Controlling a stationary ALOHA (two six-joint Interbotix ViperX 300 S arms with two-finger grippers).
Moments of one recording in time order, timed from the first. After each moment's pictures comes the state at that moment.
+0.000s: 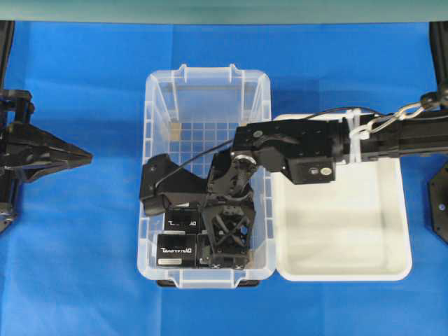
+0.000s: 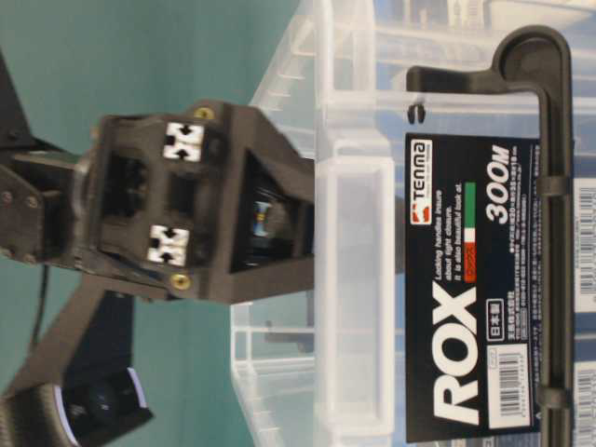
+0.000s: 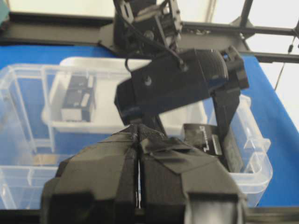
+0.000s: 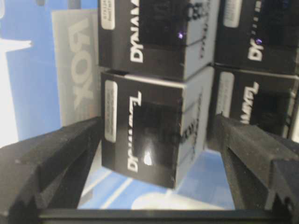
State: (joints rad) left arm 0.00 -0.97 1.11 0.02 -0.12 -0.06; right arm -0.01 0.34 0.00 0.53 1.06 -0.26
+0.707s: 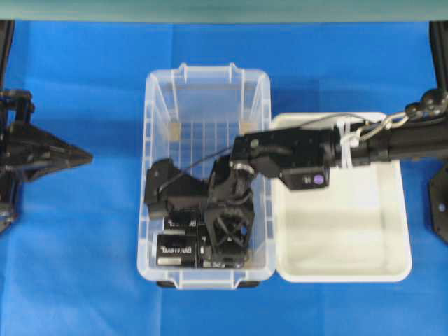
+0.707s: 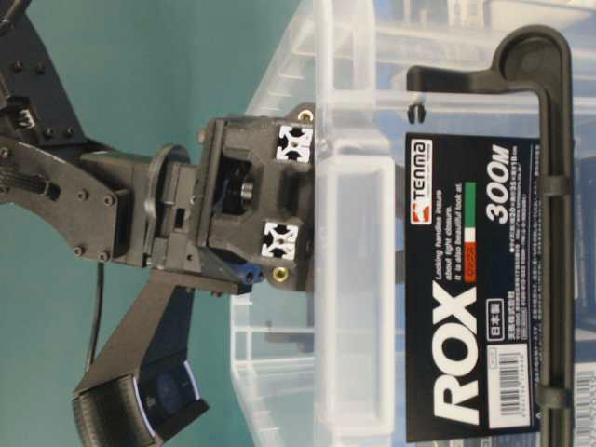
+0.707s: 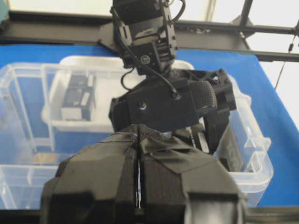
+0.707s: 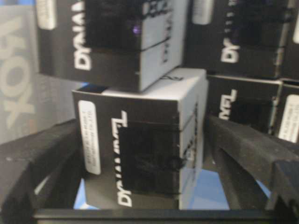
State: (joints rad) left arm 0.00 -0.96 1.10 0.02 -0.11 -0.06; right arm -0.02 0.37 0.04 0.44 0.99 -0.25
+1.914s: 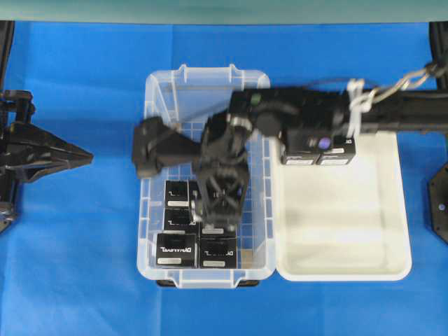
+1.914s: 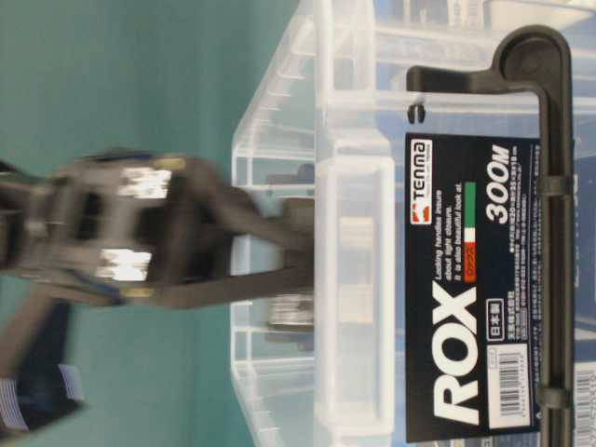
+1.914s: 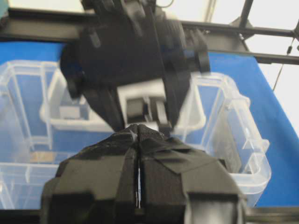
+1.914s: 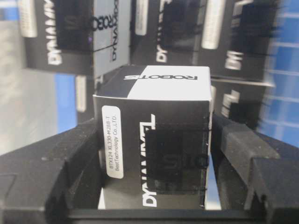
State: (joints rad) left arm 0.00 -0.96 1.10 0.01 -0.11 -0.08; right arm -0.11 0.30 -0.13 0.37 1.17 -0.26
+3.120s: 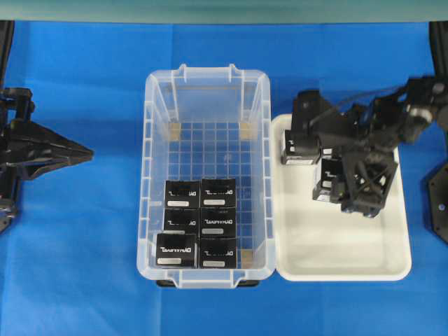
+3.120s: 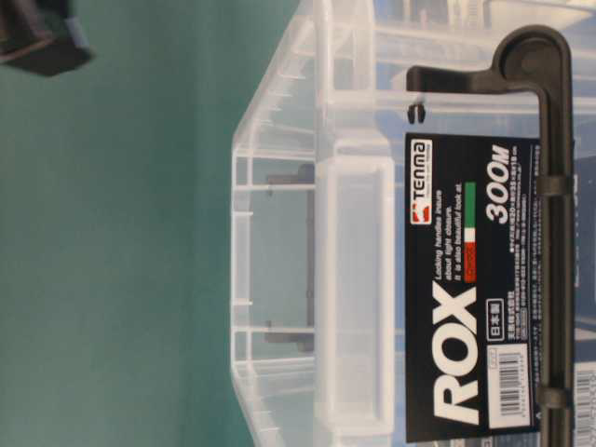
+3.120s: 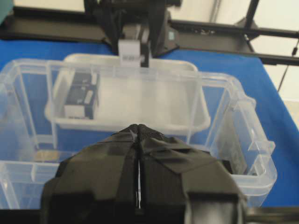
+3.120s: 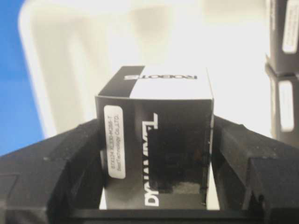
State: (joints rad) left arm 0.02 -0.96 1.10 0.02 -0.11 -0.08; right arm -0.17 -0.27 0.66 0.27 0.95 -0.19
